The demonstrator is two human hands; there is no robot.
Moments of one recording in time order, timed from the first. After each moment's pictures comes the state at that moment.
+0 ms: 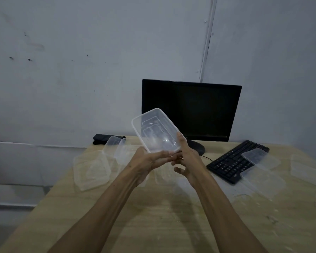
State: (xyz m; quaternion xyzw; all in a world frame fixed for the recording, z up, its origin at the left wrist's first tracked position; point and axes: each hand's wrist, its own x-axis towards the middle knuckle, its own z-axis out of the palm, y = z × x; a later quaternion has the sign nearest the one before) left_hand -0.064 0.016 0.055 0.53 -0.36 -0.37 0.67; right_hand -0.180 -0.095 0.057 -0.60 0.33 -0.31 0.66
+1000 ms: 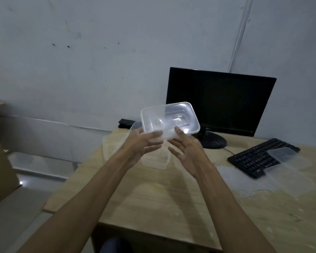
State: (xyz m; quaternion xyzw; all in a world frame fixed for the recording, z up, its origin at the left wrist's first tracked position) left_hand -0.027 0.086 0.058 0.56 -0.26 -0.31 0.72; right_hand -0.148 -0.043 0.049 -0.50 0.20 -0.28 0.79
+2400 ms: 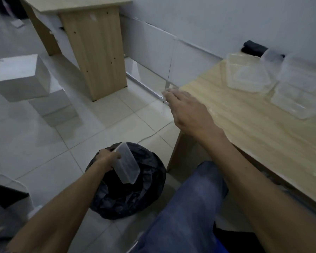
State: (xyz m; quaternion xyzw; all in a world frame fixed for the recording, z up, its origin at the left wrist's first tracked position) left_hand -0.024 0.487 -0.290 0.82 0.31 -0.21 0.44; right_hand -0.033 0.211 -0.097 -0.97 -0.19 -0.15 0.06
